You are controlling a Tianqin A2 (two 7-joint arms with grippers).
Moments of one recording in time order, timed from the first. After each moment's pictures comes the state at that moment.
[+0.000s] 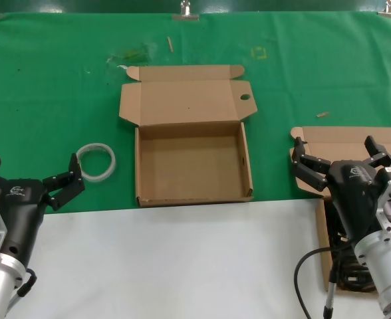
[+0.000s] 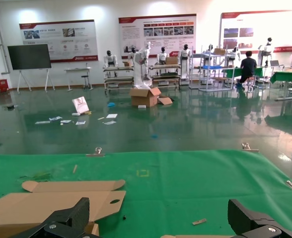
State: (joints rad) left arm 0.00 -0.30 1.60 -1.60 -1.80 0.00 0.00; right arm 0.02 0.17 -1.63 1.59 1.83 0.02 -0.04
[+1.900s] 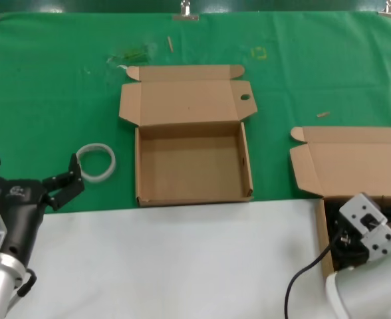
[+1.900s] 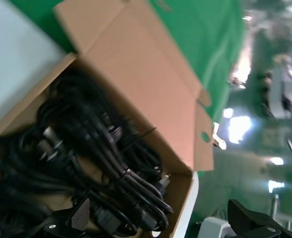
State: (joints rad) left arm 0.00 -0.30 1.60 -1.60 -1.80 0.00 0.00; right arm 0.21 0.16 -1.84 1.70 2.55 1.28 -1.75
